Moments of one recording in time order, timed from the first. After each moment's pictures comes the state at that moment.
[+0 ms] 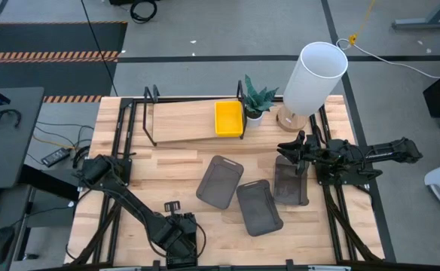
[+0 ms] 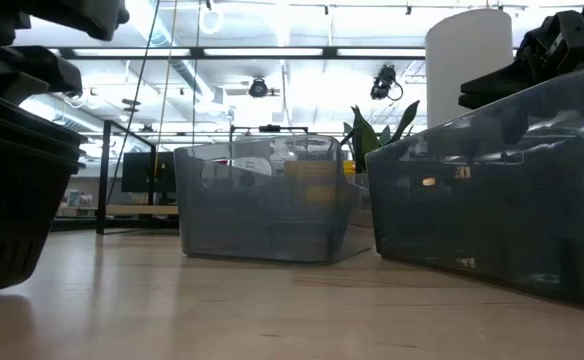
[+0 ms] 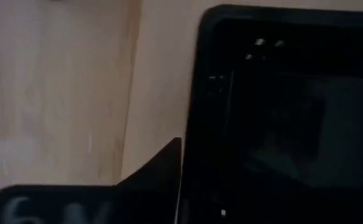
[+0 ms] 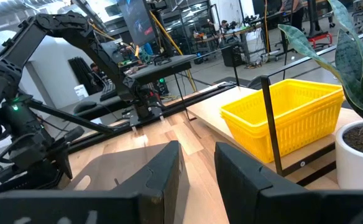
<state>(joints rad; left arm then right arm) -0.74 1.98 1.41 -0.97 -0.23 -0.89 0.07 0.17 0.01 0.19 0.31 0.29</state>
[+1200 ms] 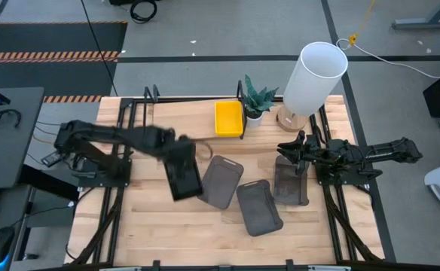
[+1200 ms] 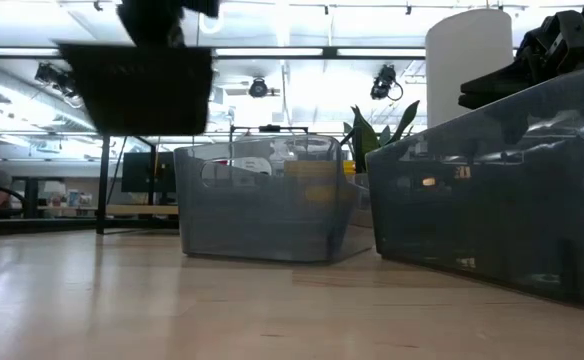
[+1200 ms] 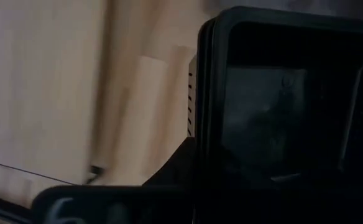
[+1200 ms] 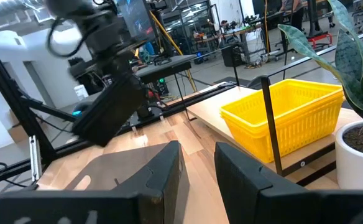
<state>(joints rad) -0.12 1.50 1.41 -1.28 -0.24 -0.33 0.07 0.17 0.01 0.19 0.31 0.29</state>
